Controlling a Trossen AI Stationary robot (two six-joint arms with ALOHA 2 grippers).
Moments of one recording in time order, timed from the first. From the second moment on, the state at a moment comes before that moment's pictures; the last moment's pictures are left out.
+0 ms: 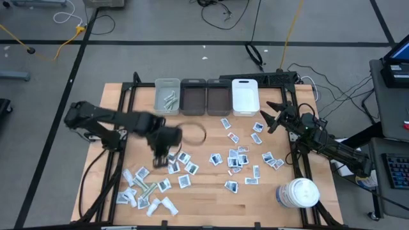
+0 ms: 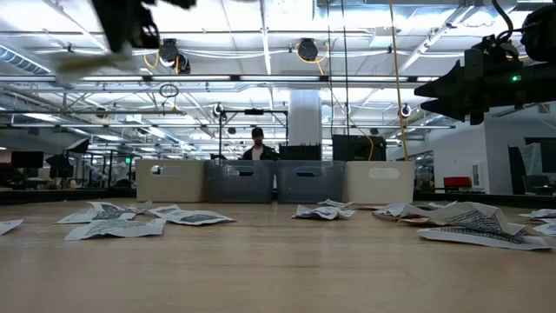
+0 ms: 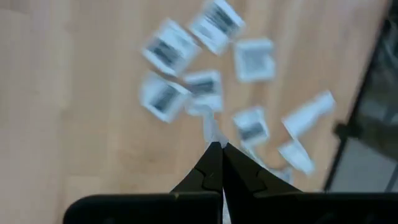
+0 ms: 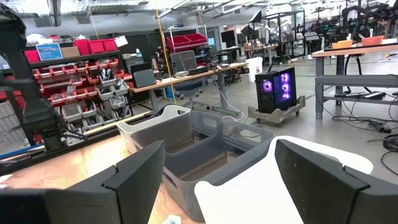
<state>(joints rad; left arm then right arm) -0.10 1.49 1.40 -1.31 0.21 -0.34 -0.50 0.02 0.01 0.08 0.10 0.17</state>
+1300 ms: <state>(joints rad) 0.83 1.77 1.40 -1.06 0.01 -0.11 -0.50 0.02 0.01 0.08 0.10 0.17</state>
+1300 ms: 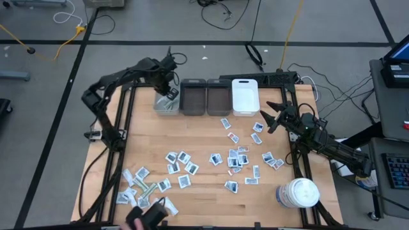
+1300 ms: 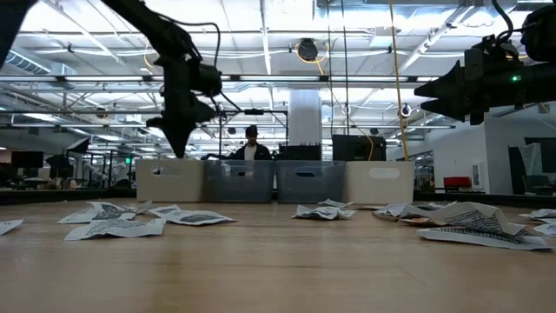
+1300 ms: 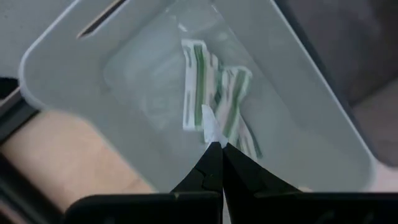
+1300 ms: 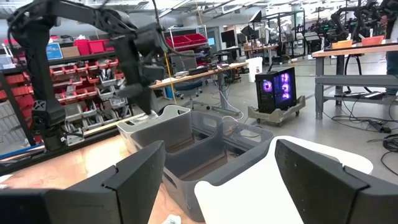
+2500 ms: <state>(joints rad) 0.81 1.75 1.40 -1.15 0.05 0.06 -0.50 0.02 0.01 0.07 0.10 0.17</state>
